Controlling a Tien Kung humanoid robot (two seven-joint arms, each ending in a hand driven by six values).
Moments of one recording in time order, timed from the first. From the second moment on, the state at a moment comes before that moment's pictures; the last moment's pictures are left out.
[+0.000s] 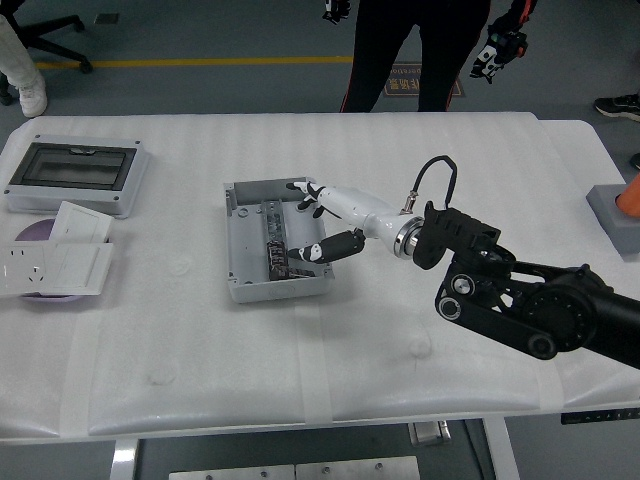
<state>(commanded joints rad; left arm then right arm) -0.09 0.20 -0.75 -0.21 0.82 -0.23 0.35 0.80 -0.37 0.40 1.35 -1.53 -0.15 -0.17</state>
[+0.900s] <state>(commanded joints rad) -0.07 0.19 -0.72 -0.22 0.78 -0.22 0.35 0.39 -0.51 1.19 1.33 -1.45 -0.13 -0.11</state>
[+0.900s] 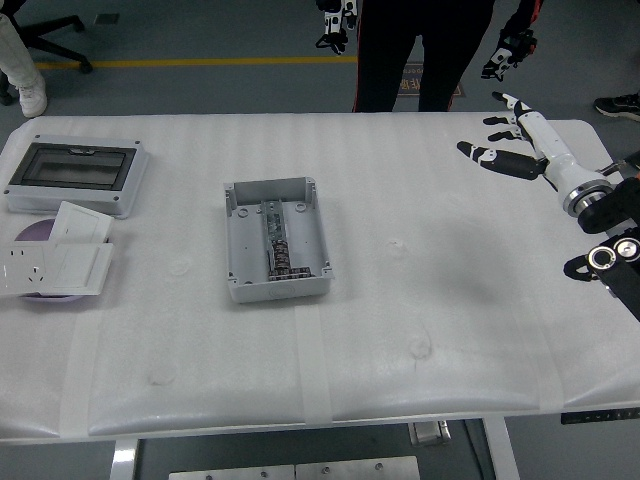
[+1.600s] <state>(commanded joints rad) -0.07 0.20 -0.76 -0.22 0.81 -0.23 0.37 0.38 -0.53 1.35 1.23 -1.28 -0.17 -0.04</state>
